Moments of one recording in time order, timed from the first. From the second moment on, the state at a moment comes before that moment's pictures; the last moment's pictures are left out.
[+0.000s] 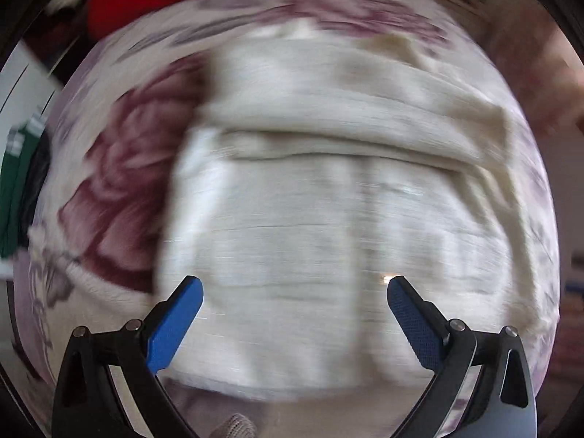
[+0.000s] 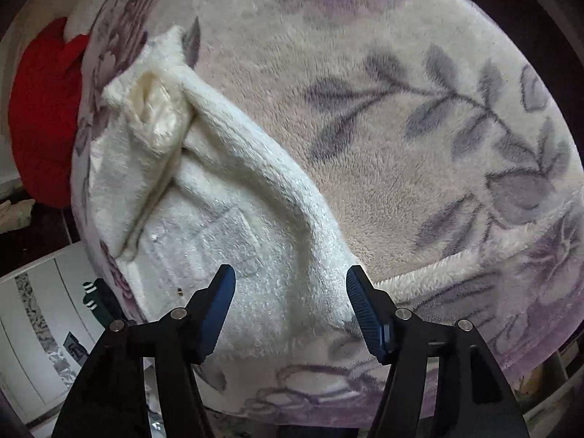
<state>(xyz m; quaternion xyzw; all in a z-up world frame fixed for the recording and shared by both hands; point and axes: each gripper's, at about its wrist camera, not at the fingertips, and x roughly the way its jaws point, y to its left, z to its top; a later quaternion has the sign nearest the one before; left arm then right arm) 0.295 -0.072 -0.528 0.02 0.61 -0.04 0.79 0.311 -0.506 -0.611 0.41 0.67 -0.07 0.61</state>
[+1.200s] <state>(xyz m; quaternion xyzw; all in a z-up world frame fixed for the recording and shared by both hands) 0.254 -0.283 -0.589 -0.06 0.62 0.01 0.78 0.608 -0.559 -0.732 0.40 0.66 0.21 0.60</state>
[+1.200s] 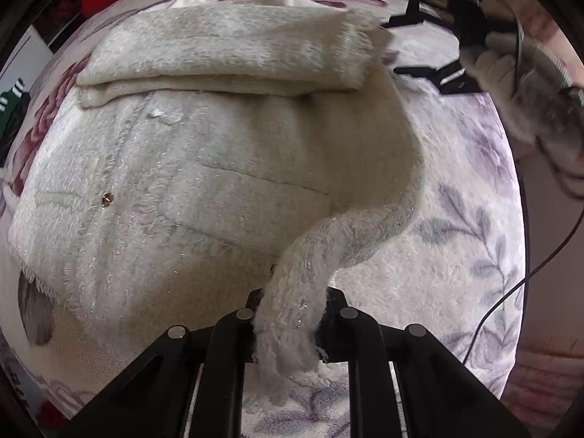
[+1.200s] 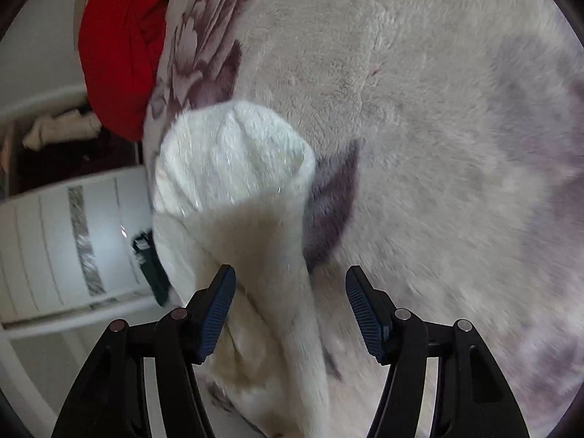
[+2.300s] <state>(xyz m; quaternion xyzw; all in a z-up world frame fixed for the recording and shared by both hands) 0.259 -0.024 -0.505 -0.20 0.53 0.11 0.82 0.625 -0.346 -0.583 0.43 0.62 0.16 0.63</state>
